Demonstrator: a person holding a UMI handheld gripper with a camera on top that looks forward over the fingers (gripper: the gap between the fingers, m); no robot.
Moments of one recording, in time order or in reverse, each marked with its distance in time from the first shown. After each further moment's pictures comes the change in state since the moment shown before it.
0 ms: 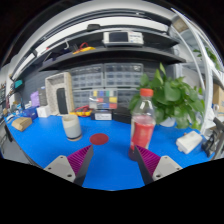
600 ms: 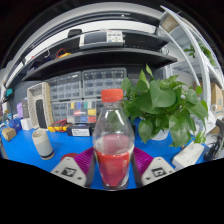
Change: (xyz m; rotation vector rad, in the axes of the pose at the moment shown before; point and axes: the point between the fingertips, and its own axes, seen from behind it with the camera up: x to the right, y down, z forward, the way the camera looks) arm 0.091 -0.040 0.097 0.144 0.100 0.042
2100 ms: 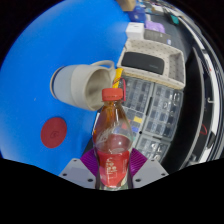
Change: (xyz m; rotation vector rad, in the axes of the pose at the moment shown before) arm -0.170 -0.053 0.101 -0.143 -0.074 -1.906
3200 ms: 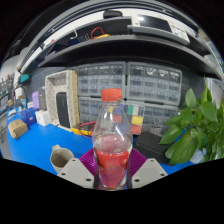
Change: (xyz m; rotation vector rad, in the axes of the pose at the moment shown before) arm -0.007 -0.009 0.000 0.291 -0.187 1.728
